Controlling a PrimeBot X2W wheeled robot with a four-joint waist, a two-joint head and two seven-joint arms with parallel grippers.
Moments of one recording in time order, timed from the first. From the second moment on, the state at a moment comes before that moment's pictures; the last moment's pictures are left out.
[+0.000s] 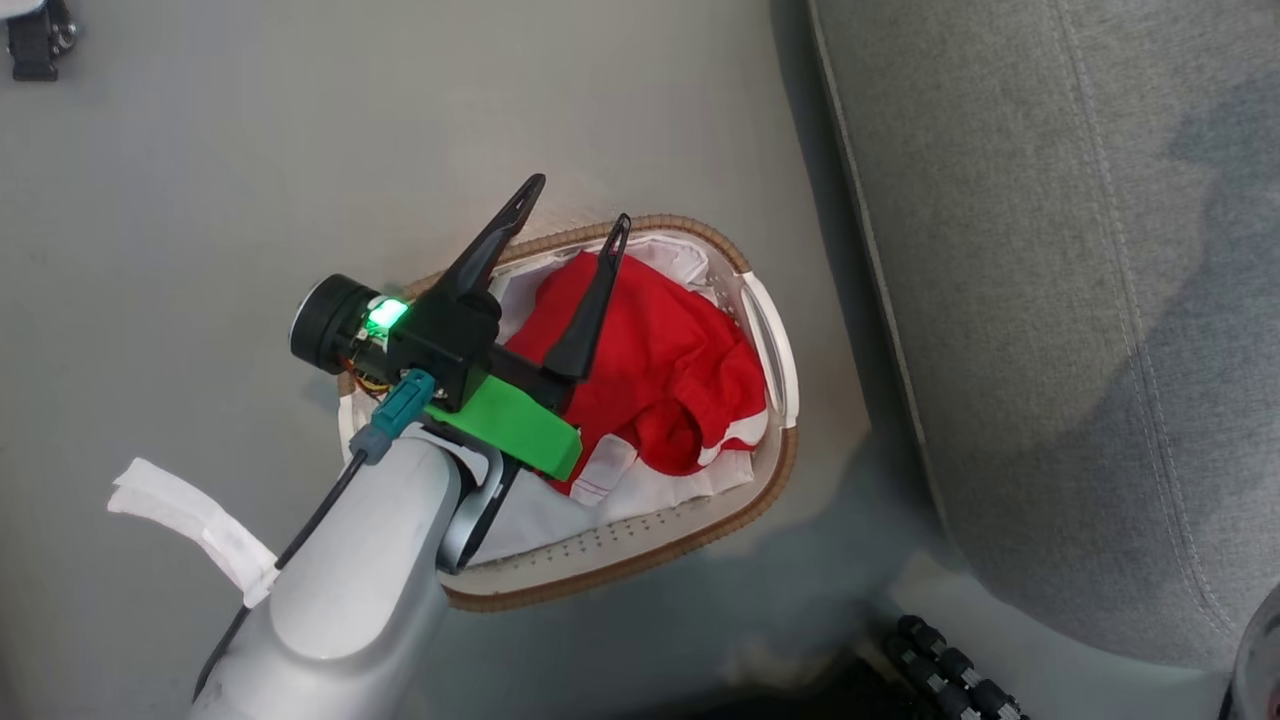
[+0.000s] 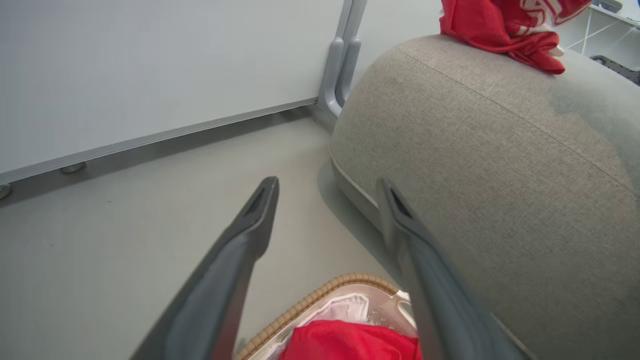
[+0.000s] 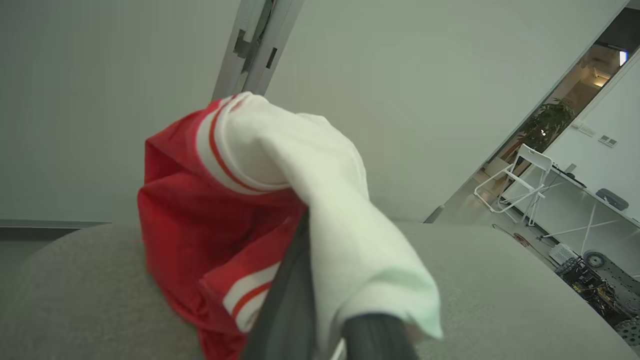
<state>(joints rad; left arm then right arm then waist) -0.59 0.16 -0.57 0.30 -0.31 -0.11 -0.26 -0.90 -0.21 -0.51 0.35 -0.28 0.13 -0.26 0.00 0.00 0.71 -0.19</state>
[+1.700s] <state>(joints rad) -0.40 0.08 -0.41 0.36 -0.38 -0.11 -0.26 -0.50 -0.16 -0.29 0.29 -0.22 0.13 -0.26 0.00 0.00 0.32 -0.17</state>
